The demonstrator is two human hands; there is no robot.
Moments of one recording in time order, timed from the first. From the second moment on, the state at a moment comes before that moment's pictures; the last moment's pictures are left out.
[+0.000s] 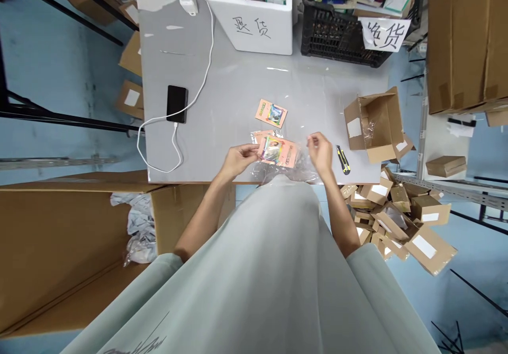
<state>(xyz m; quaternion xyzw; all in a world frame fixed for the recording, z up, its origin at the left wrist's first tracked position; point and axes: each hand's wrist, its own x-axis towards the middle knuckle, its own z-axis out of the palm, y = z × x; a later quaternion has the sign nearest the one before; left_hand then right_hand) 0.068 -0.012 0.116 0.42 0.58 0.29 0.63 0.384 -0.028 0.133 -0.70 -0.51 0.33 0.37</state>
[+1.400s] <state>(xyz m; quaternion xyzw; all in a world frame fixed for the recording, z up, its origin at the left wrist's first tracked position) 0.049 -0.012 0.072 0.19 0.53 0.38 0.73 0.434 -0.050 0.142 -0.66 -0.24 0.56 0.44</state>
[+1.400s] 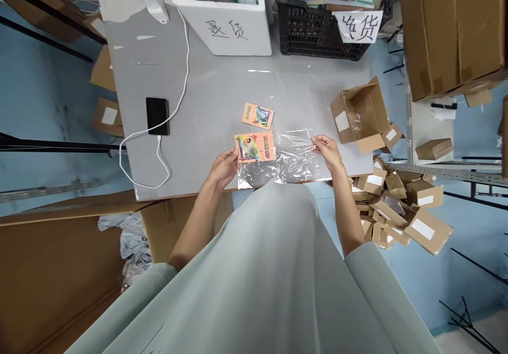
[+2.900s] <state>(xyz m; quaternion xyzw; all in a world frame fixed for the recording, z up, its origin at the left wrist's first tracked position) 0.037 -0.017 0.062 0.20 0.54 0.39 0.72 0.445 -0.052 0.139 -0.63 -0.22 0.62 0.41</state>
